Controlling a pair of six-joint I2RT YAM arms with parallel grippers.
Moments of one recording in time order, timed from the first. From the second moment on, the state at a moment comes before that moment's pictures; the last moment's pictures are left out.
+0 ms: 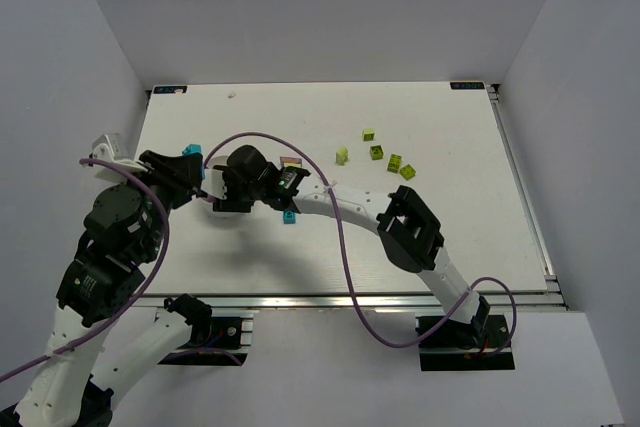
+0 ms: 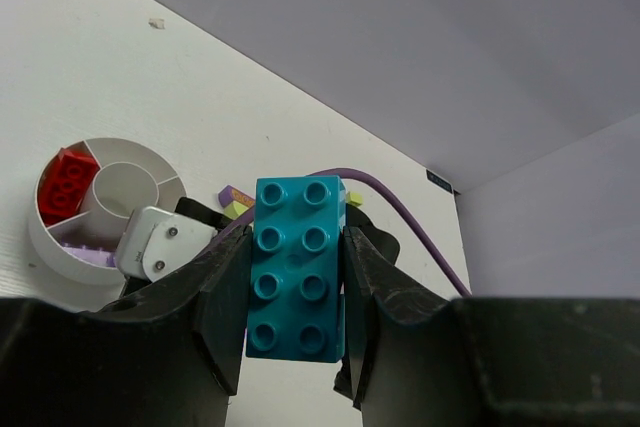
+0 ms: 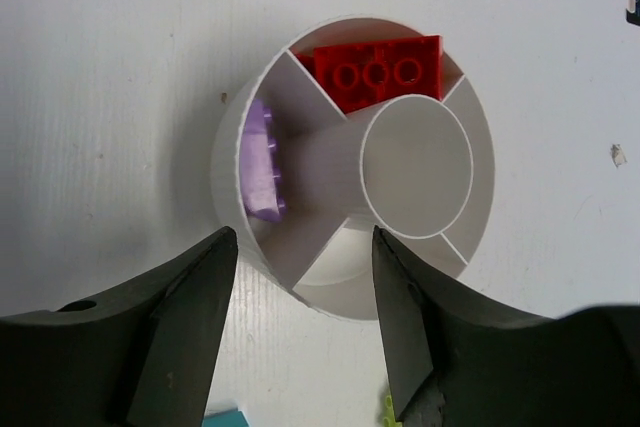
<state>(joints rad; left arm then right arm) -0.53 0.62 1.19 -0.67 -0.50 -0.72 1.12 2.23 1.93 -0.27 -0.13 -0.66</state>
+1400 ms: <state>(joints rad) -0.58 0.64 0.48 0.22 0.19 -0.50 0.52 1.39 1.12 -0.02 -0.82 0.81</state>
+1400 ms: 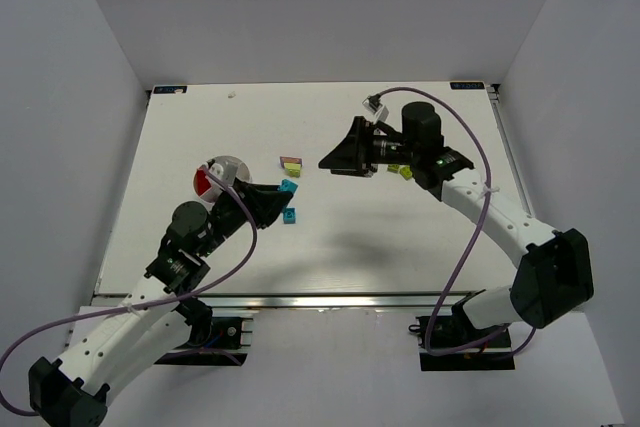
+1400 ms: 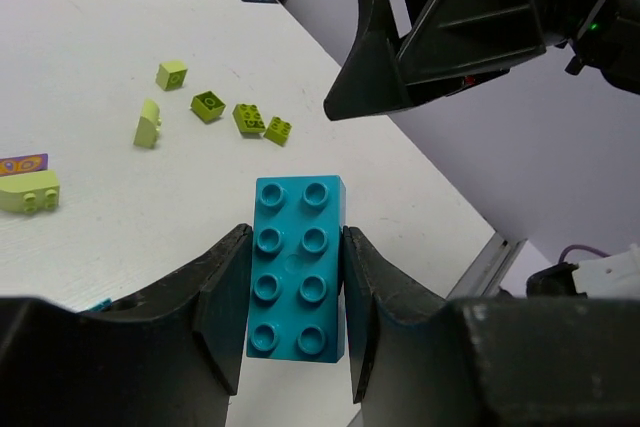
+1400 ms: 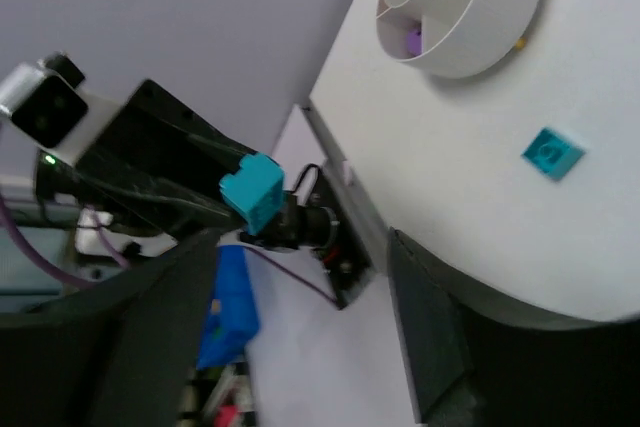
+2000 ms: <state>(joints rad) -0.74 0.76 0.49 0.22 0.02 -0.35 0.68 1.50 1.20 -0.02 -0.74 0.92</state>
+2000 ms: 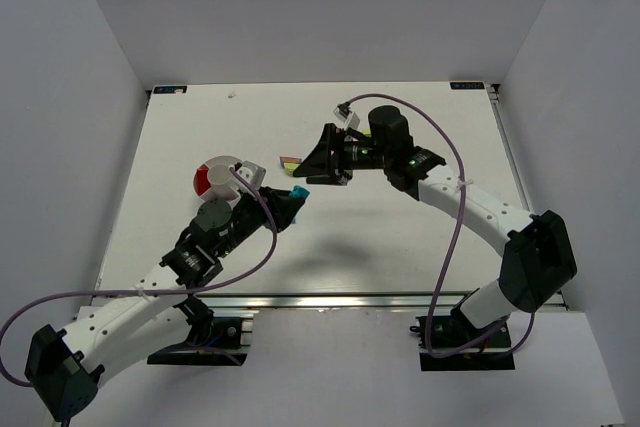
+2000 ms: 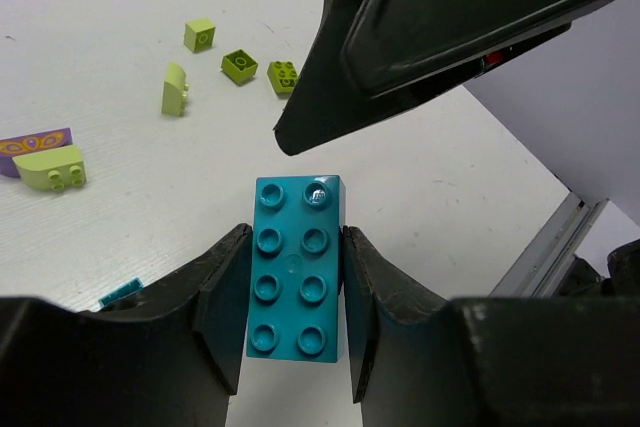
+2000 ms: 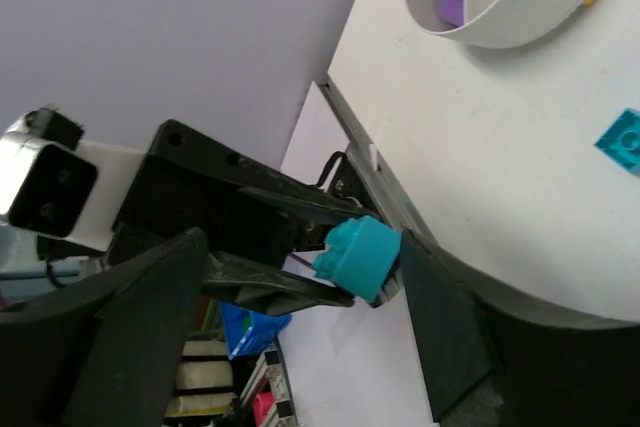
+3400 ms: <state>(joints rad) -0.77 0.72 0.52 0.14 -0.10 -0.35 0.72 1.58 1.21 -0.08 -0.70 0.86</state>
